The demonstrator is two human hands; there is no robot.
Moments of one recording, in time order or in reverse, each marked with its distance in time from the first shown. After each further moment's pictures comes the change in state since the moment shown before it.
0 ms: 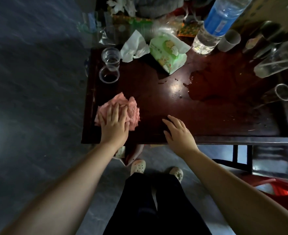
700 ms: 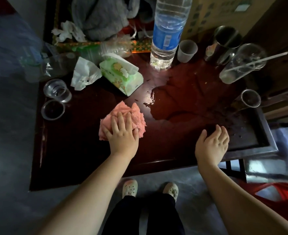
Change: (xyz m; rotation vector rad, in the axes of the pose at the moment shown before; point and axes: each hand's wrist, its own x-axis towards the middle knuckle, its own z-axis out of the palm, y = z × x) left_hand 0.083 0.166 0.018 0.189 0.010 -0.042; right_hand 0.003 0.172 -0.049 0.092 0.523 0.862
